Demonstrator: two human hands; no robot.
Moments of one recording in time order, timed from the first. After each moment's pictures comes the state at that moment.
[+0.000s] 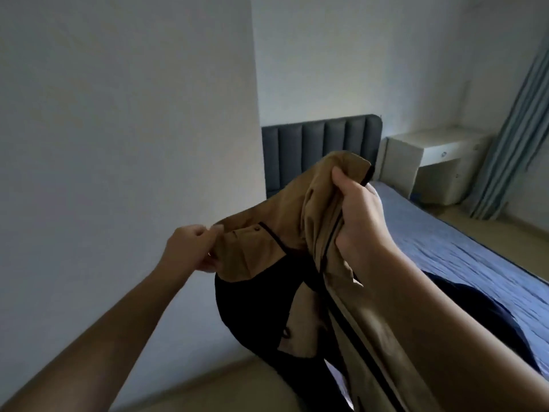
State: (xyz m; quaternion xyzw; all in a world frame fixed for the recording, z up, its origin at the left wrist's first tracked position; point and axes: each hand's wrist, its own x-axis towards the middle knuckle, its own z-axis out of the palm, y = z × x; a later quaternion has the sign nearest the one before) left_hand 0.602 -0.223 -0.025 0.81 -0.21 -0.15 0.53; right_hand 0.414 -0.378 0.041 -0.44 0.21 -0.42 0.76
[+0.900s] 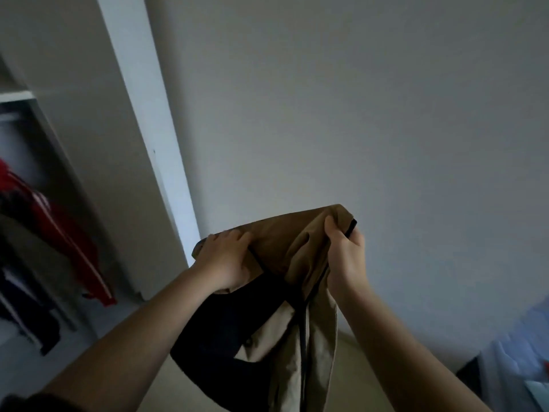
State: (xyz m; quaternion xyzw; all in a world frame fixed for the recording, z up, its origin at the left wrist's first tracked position) left_hand 0.597 0.343 -0.096 1.00 -0.08 0.04 0.01; right_hand 0.569 0.136 -0.054 -0.59 0.07 -0.10 0.80
